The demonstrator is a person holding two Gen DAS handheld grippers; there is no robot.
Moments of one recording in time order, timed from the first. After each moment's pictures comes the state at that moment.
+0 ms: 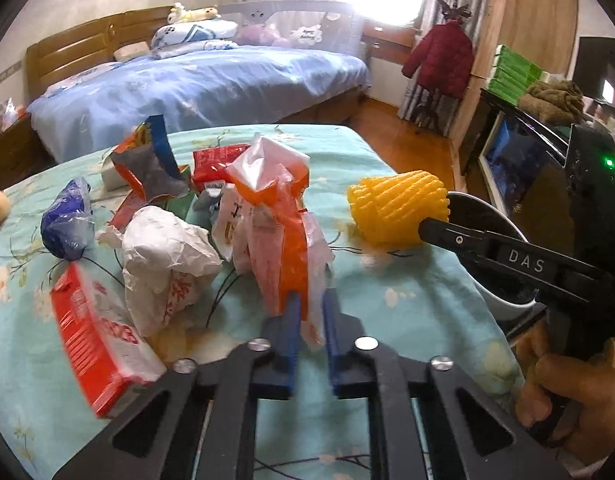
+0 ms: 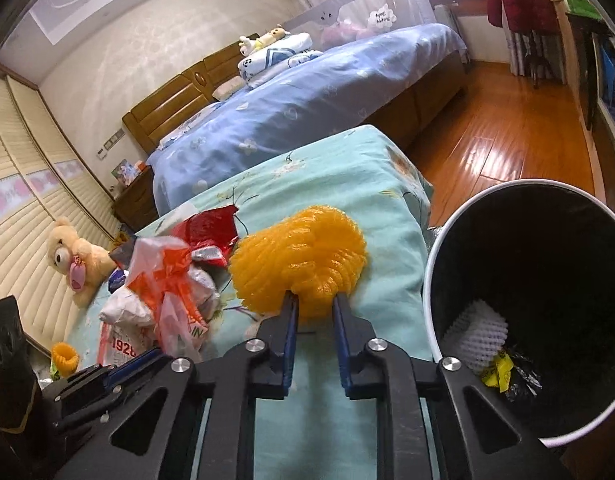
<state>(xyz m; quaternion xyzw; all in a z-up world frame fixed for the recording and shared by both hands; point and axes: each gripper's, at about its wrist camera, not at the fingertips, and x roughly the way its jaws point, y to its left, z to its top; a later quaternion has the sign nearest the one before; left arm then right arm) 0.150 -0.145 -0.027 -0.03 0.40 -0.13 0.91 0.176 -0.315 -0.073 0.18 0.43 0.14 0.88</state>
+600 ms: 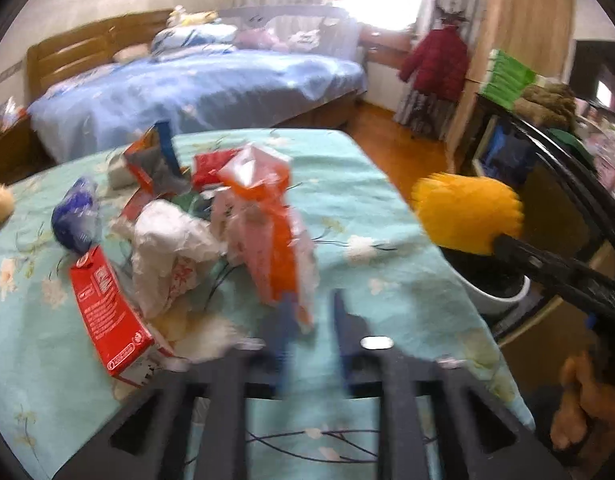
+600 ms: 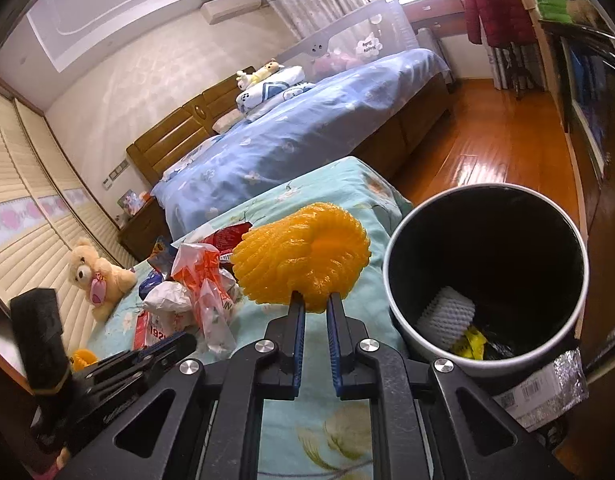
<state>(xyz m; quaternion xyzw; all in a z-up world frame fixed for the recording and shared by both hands) 0.138 -0.127 -0.027 -0.04 0.40 -0.12 0.91 0.117 -0.348 -0.042 0.21 0.38 0.12 0.89</state>
